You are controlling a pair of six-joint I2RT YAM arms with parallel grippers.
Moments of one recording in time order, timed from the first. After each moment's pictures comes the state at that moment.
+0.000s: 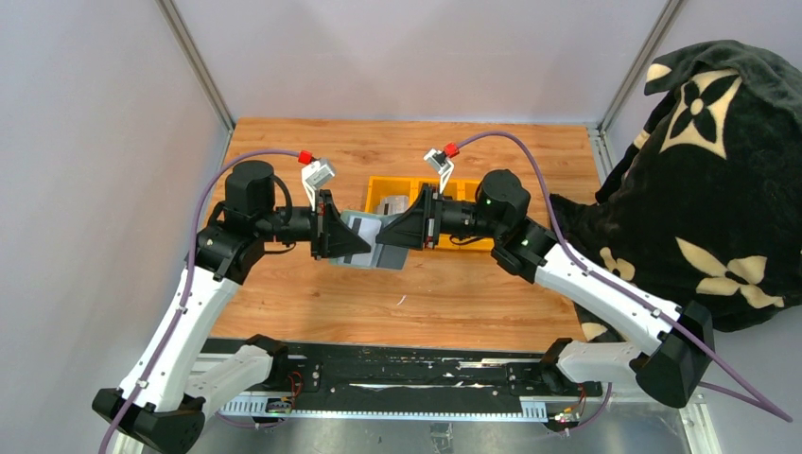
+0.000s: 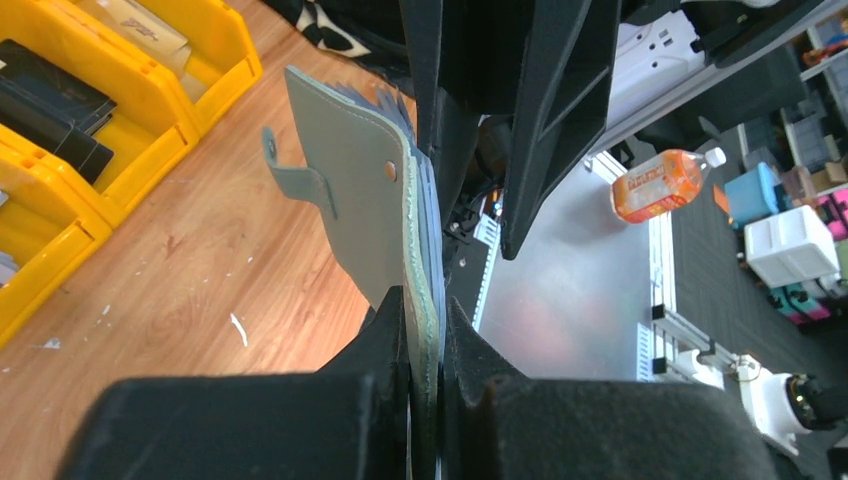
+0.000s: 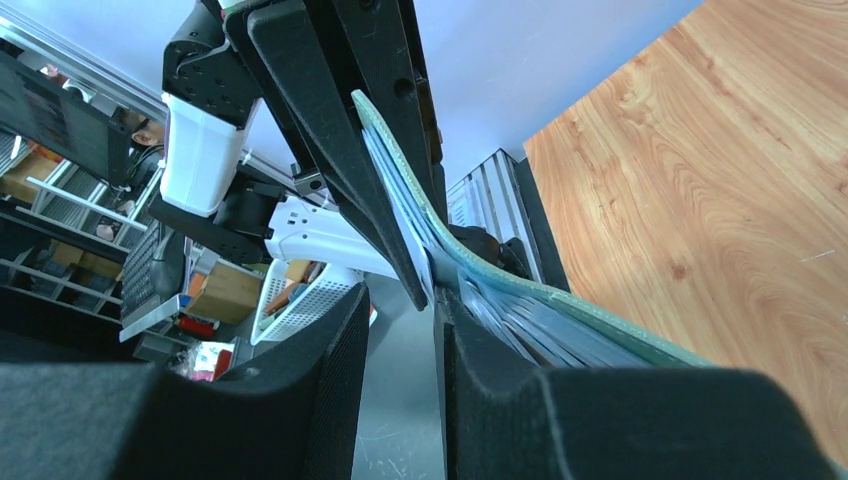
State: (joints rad) left arm -0.36 0.94 1.14 -0.62 1.02 -0.21; right arm 0.82 1.19 1.05 0.19 -0.67 0.80
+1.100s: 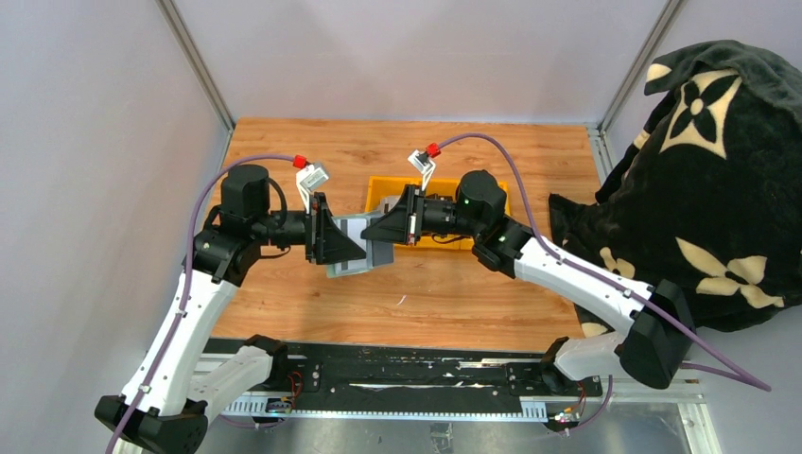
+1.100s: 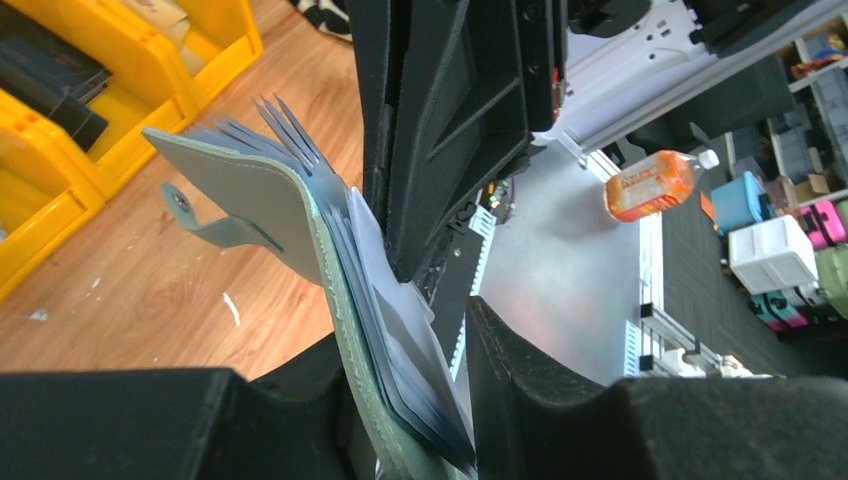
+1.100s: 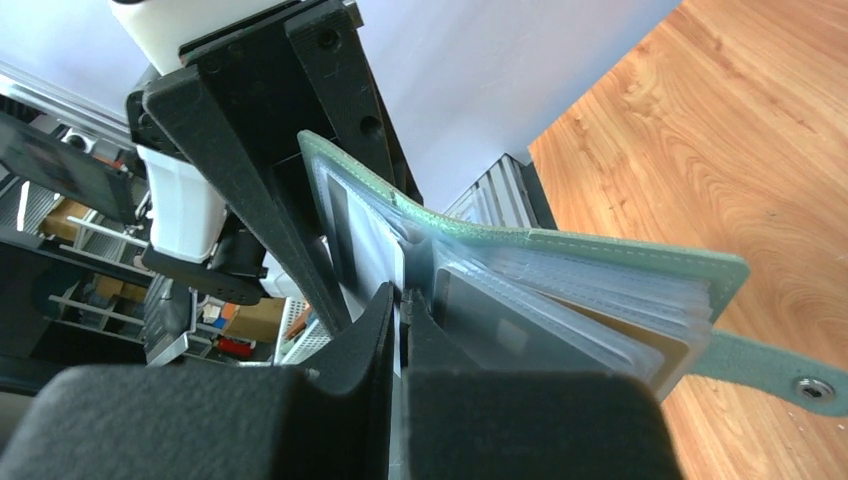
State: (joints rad) left arm -0.31 0.91 1.11 -0.64 1.05 -0.23; right arm 0.85 1.33 1.06 0.30 -0.61 0.90
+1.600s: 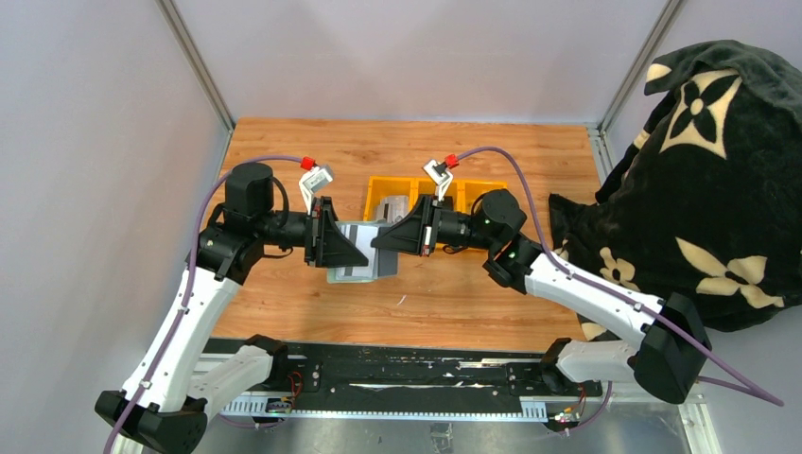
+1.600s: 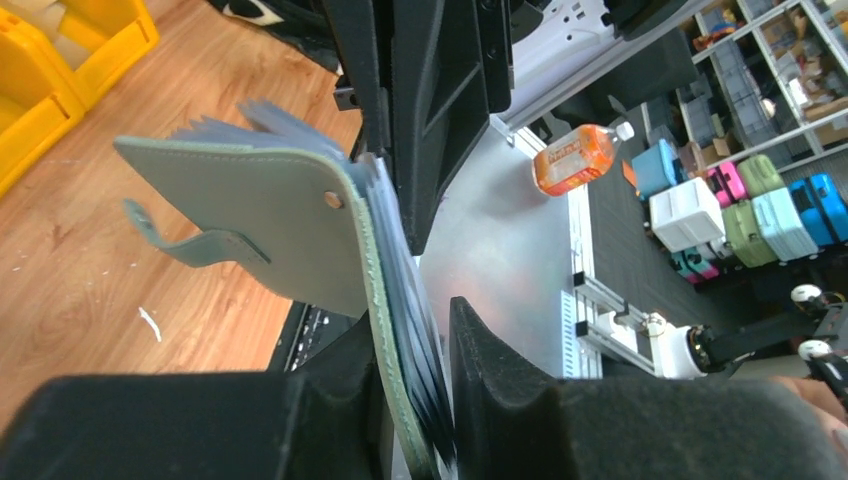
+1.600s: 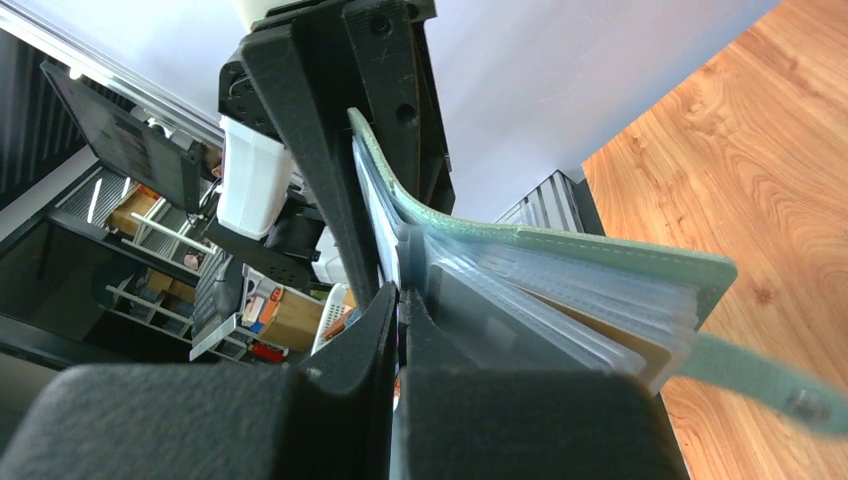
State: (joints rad) left arm -0.33 0.93 1.11 -0.62 1.19 -0.28; right arm 0.84 1.22 0.89 0.52 -0.64 1.01
